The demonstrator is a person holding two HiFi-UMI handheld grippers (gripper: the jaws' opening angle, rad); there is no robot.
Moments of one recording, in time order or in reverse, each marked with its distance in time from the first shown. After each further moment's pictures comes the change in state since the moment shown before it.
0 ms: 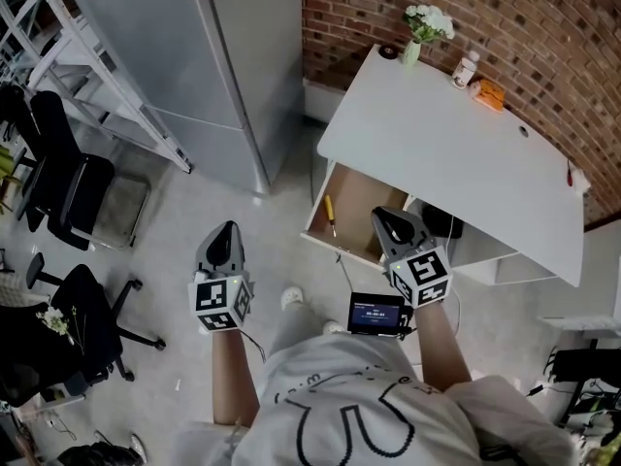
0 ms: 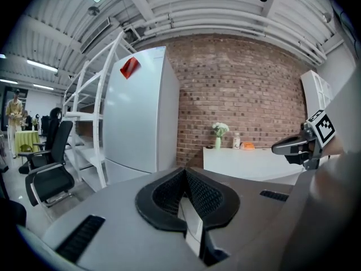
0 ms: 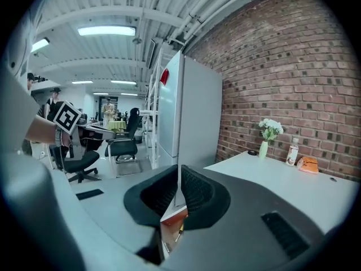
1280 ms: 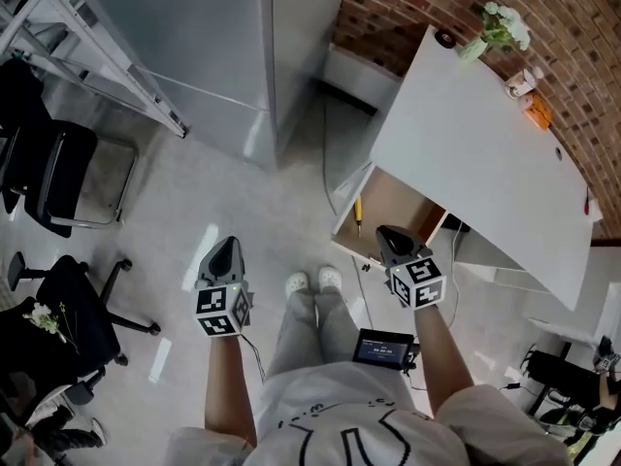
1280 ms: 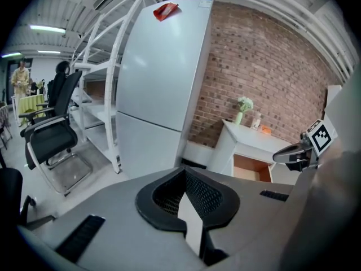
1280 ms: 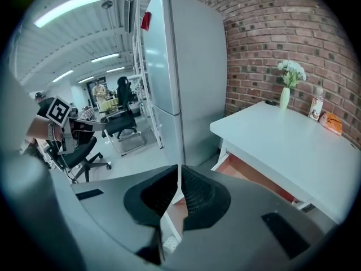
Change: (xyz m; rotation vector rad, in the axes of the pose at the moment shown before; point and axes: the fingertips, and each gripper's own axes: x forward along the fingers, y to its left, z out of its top) left arm 0.079 0.133 -0.139 -0.195 0.305 0.000; right arm 0.161 0.031 -0.117 0.144 0.394 0.048
